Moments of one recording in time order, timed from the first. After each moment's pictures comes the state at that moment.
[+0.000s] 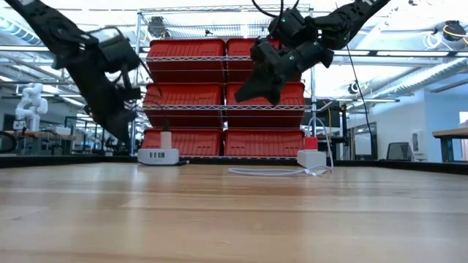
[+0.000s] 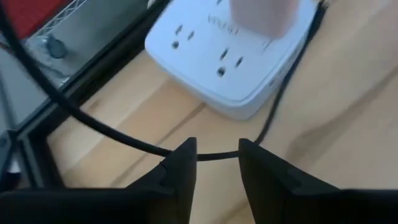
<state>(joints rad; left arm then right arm) 0.63 1.05 0.43 -0.27 -0.33 -0.03 -0.38 1.66 1.06 0.05 -0.32 0.03</state>
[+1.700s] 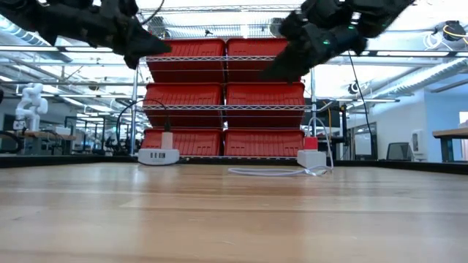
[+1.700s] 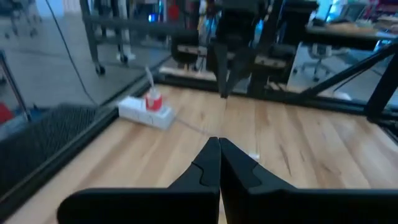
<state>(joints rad) 0.29 0.75 0.42 0.19 0.12 -0.05 -0.32 1.42 0.86 0.09 -0.34 -0.20</state>
